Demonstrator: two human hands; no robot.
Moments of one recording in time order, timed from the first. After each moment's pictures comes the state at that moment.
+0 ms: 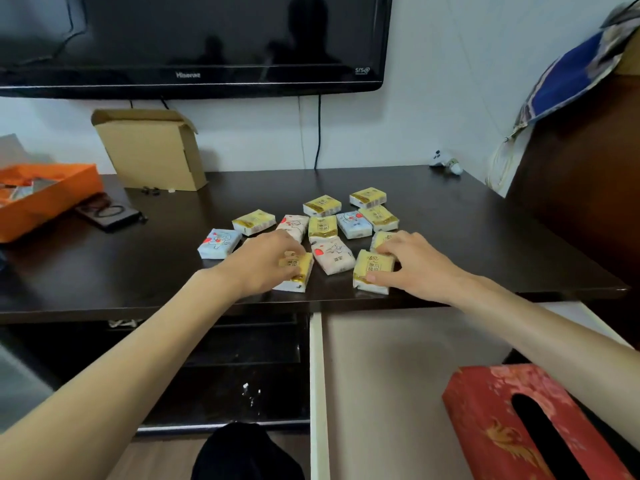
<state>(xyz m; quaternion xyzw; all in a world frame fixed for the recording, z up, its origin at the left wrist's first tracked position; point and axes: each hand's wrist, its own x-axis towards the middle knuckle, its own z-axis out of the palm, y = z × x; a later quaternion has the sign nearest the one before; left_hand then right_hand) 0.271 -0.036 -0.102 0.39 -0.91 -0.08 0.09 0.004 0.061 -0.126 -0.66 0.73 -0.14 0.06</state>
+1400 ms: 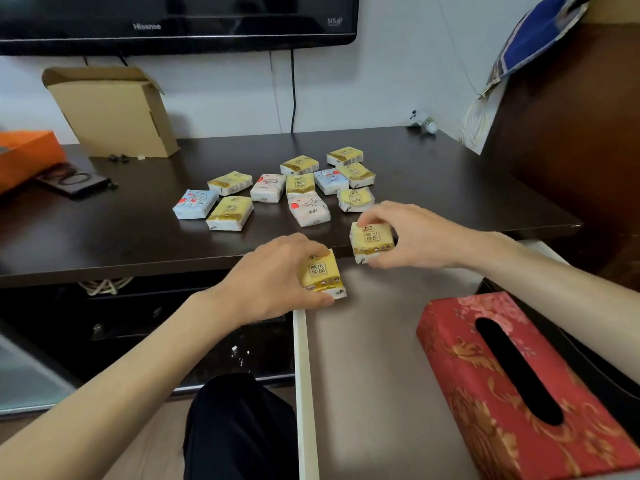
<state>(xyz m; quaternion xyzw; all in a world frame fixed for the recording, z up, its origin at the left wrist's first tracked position) 0.265 0.065 -0.136 0.30 -0.94 -0.11 0.13 0.006 0.126 -0.118 -0.73 0.66 -0.15 0.09</state>
